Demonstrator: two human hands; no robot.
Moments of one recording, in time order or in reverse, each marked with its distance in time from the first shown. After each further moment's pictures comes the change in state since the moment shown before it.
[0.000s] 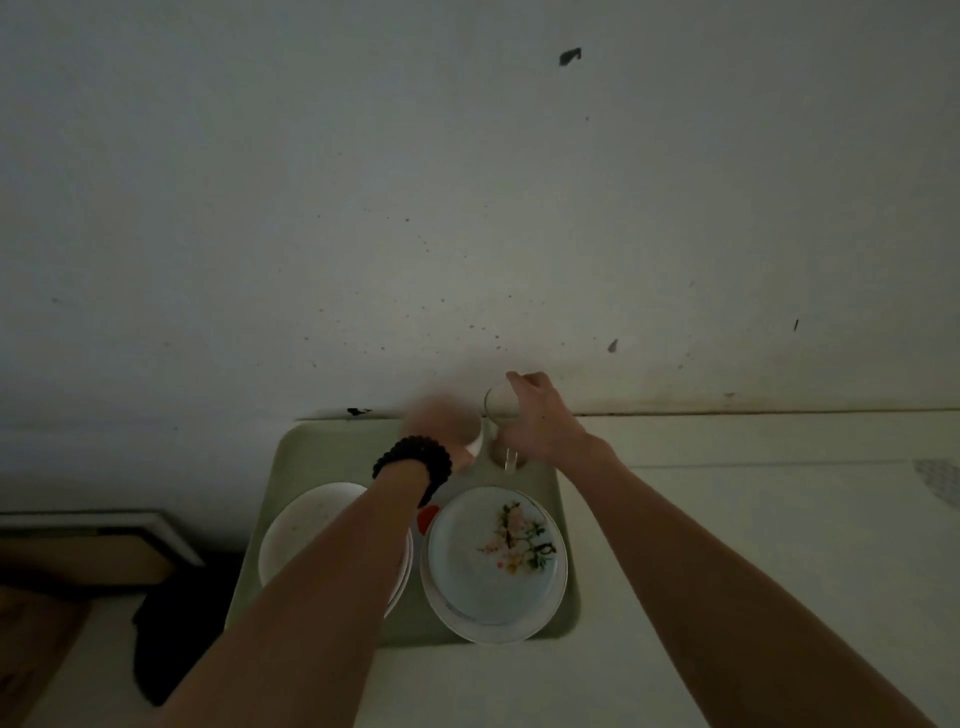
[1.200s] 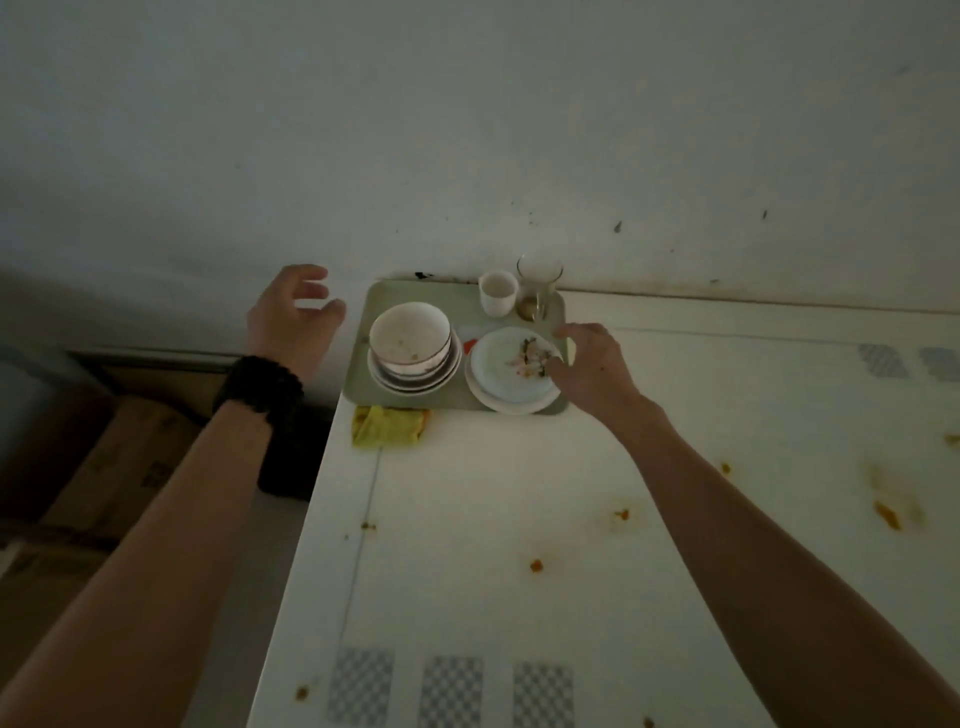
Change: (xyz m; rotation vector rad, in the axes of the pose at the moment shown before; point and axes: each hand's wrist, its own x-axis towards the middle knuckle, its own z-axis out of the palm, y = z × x) left_hand -0.342 -0.080 -0.141 -0.648 0.642 -0.180; right_hand -0.264 -0.032 -0.014 0.146 0.169 0.005
